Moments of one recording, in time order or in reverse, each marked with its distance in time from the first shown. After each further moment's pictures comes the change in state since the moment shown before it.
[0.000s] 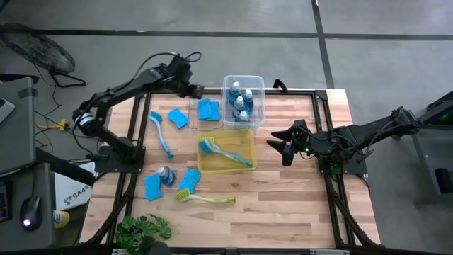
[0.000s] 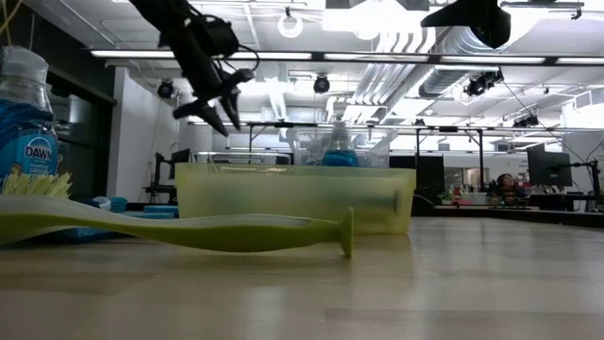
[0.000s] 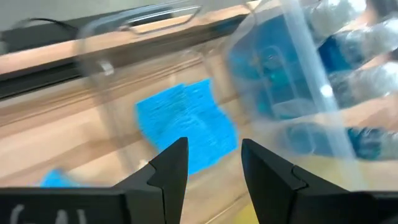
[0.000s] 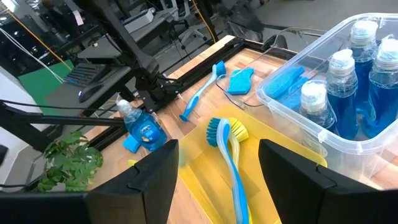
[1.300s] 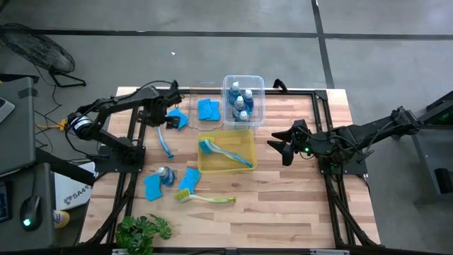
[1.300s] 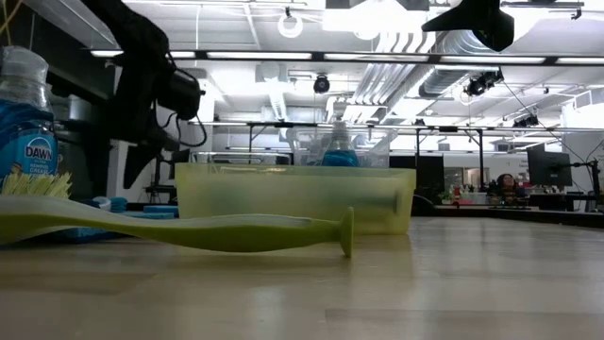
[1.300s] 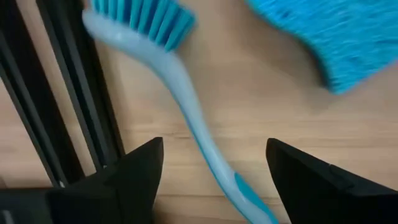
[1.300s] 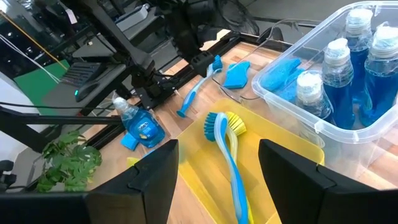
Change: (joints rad) left arm 0.000 -0.063 -0.375 -0.410 -0.218 -0.215; right arm 0.000 0.000 0.000 -0.030 -0.001 0.046
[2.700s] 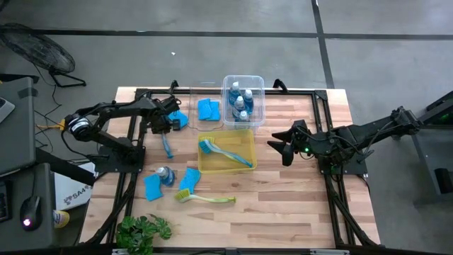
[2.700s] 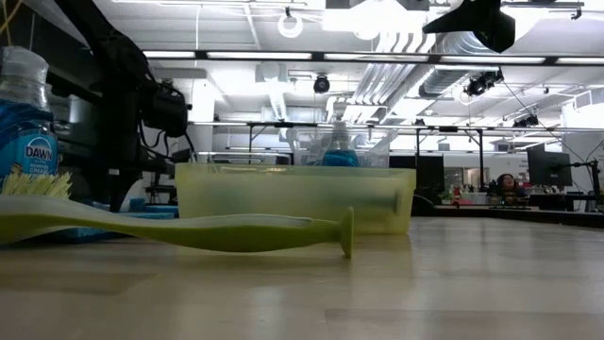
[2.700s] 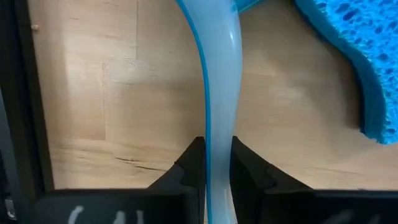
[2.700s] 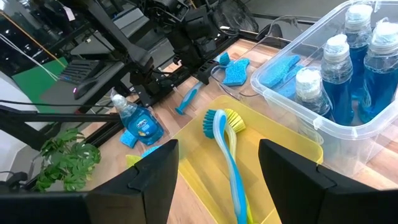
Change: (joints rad) left arm 0.000 -0.002 -0.277 0.323 0.034 -0.202; right arm 0.000 0.000 0.000 -0.014 -0.005 0.008
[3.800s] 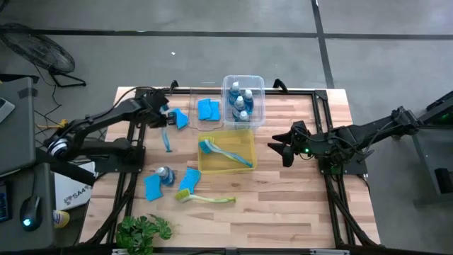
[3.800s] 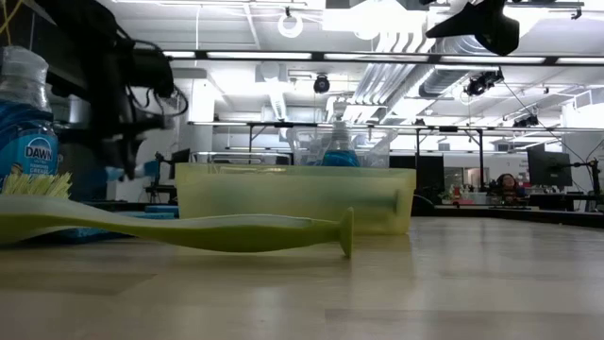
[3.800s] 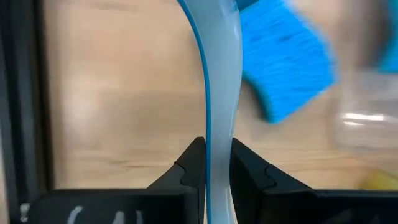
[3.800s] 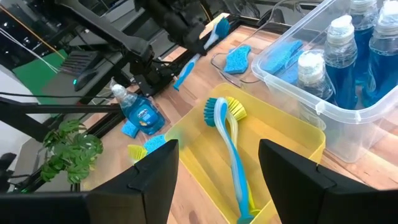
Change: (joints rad) left arm 0.026 -0.356 0.034 -0.029 0.021 0.088; right arm 0.000 0.000 0.000 -0.038 -0.035 0.041
